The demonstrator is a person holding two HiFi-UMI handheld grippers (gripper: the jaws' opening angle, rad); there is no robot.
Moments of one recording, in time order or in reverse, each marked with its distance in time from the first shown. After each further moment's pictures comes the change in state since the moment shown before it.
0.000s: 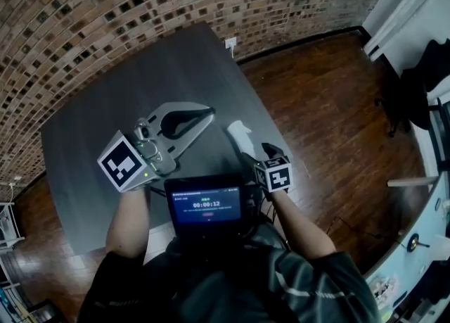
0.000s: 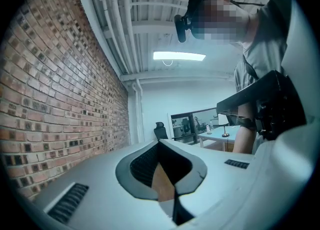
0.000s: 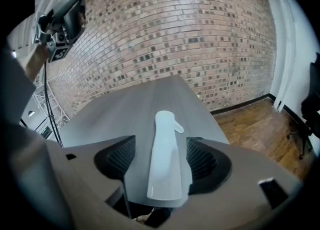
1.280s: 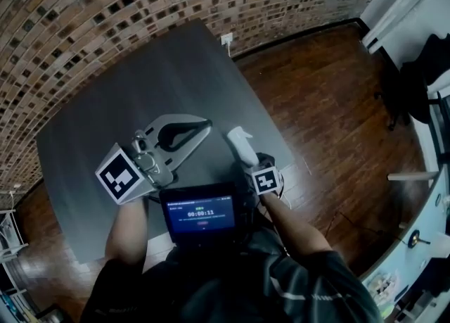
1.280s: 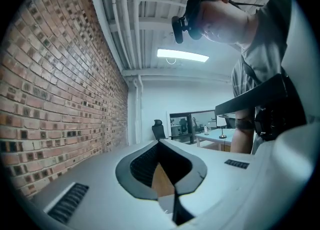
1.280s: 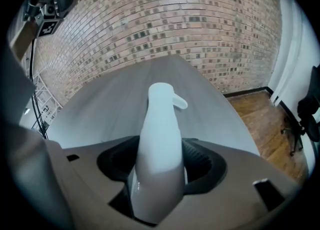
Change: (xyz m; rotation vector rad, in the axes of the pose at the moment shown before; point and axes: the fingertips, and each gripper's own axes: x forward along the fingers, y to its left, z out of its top) left arm -0.004 0.021 -0.027 -0.073 0.017 -0.022; right arm 0.051 0.010 -0.036 -0.004 0.180 -0.031
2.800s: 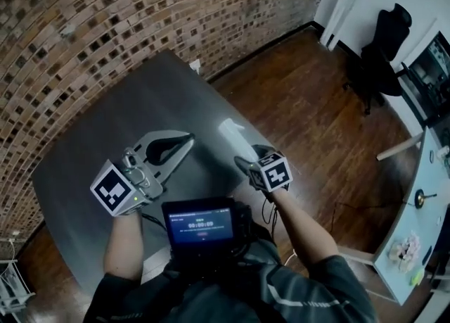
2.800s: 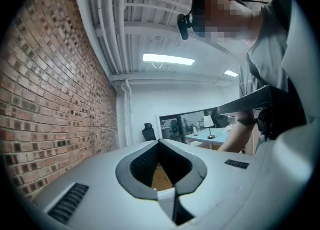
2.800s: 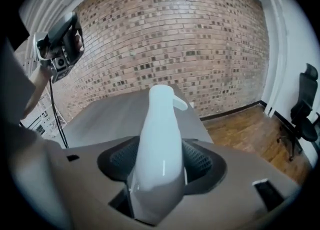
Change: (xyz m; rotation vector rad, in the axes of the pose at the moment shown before) left arm -0.030 -0.079 0.030 0.031 -0.011 -0.127; right arm -0.128 0.006 0.028 0.006 -0.207 -0.052
